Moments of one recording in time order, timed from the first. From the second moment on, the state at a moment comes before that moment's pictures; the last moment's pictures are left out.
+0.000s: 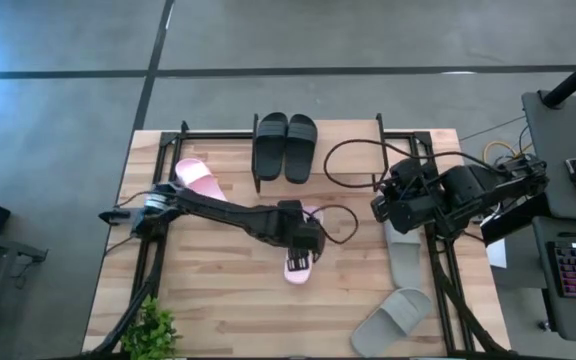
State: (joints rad) left arm -0.20 2.03 1.84 -0.98 -0.31 -0.26; right arm 0.36 1.28 1.53 -1.56 0.70 1.25
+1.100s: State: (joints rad) left arm -0.64 0.97 0.83 -0.85 -0.54 -1.01; right arm 0.47 1.85 1.52 -1.11 0.70 0.96
